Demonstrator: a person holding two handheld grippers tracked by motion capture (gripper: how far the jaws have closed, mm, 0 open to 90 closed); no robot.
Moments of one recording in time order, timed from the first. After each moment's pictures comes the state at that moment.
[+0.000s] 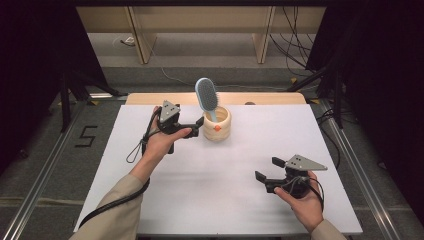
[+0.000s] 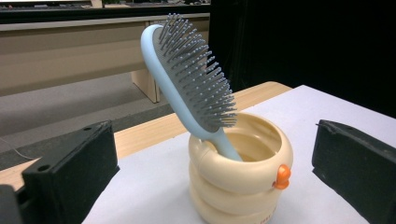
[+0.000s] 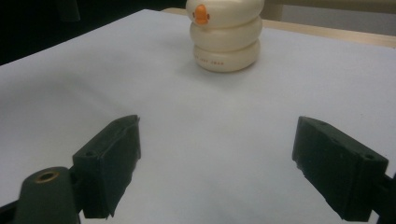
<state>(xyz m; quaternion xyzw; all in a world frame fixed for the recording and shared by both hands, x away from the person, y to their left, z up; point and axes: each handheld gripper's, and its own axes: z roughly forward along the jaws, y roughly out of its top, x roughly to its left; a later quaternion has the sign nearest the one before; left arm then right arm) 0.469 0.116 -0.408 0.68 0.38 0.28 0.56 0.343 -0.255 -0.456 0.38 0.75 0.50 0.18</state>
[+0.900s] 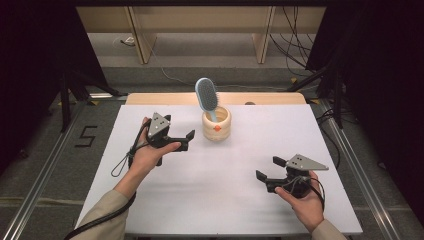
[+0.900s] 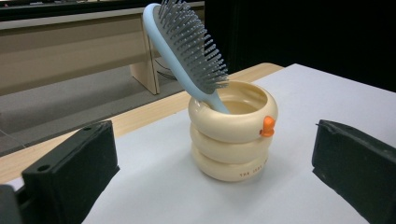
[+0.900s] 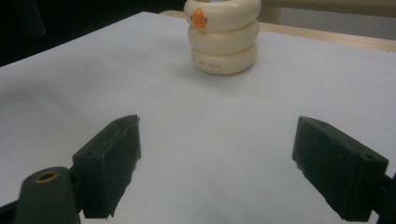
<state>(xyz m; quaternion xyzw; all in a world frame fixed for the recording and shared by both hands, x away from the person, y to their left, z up) 0.431 0.141 -0.416 0.71 0.36 0.28 0.54 0.343 -0.257 -0.454 0.38 0.75 0.50 0.19</state>
